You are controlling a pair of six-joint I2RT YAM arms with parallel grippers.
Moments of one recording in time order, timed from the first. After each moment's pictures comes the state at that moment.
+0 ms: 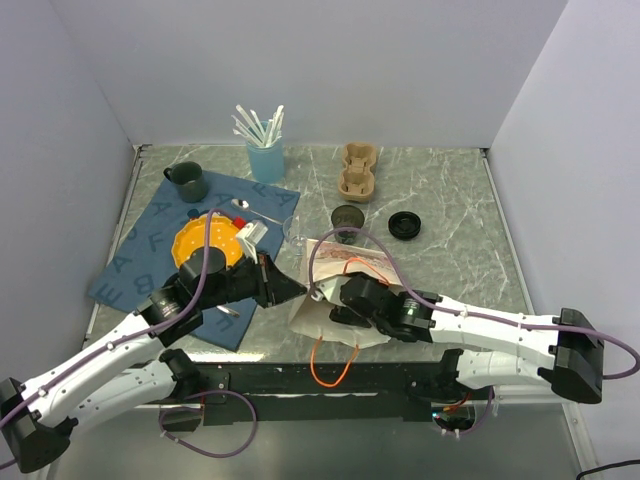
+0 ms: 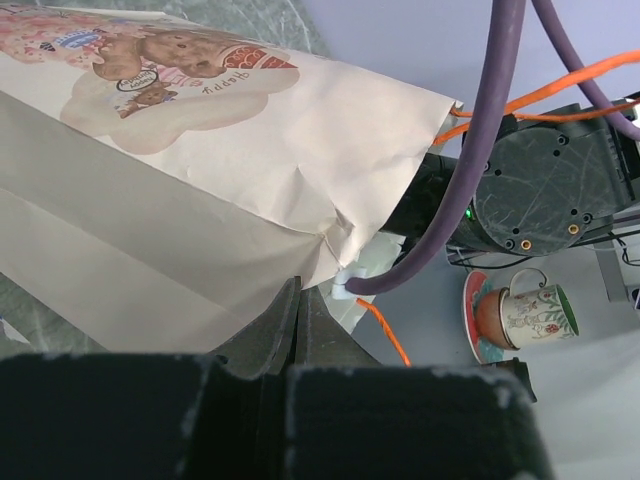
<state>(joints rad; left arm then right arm) -0.82 0.76 0.68 -0.14 0.34 -0.77 1.15 1.10 0.70 -0.47 0.51 -0.37</state>
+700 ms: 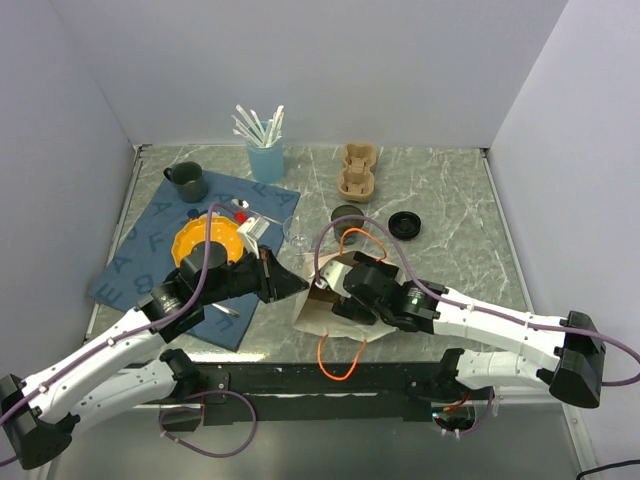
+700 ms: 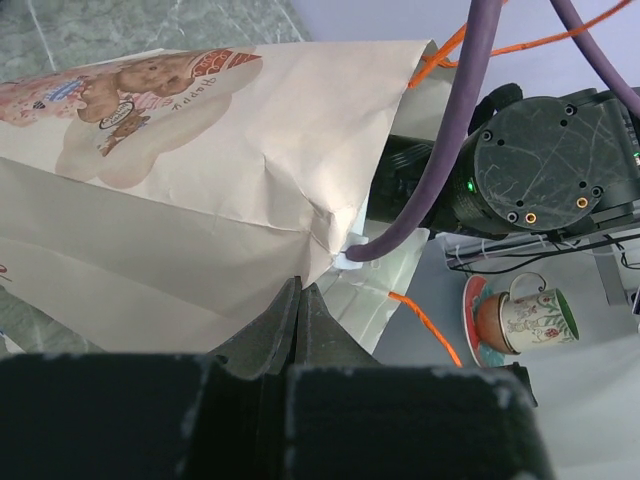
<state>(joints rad) -0.82 0.79 0.72 -0.15 0.34 -0.76 1.08 1.10 0.79 -0.59 0.45 -0.32</state>
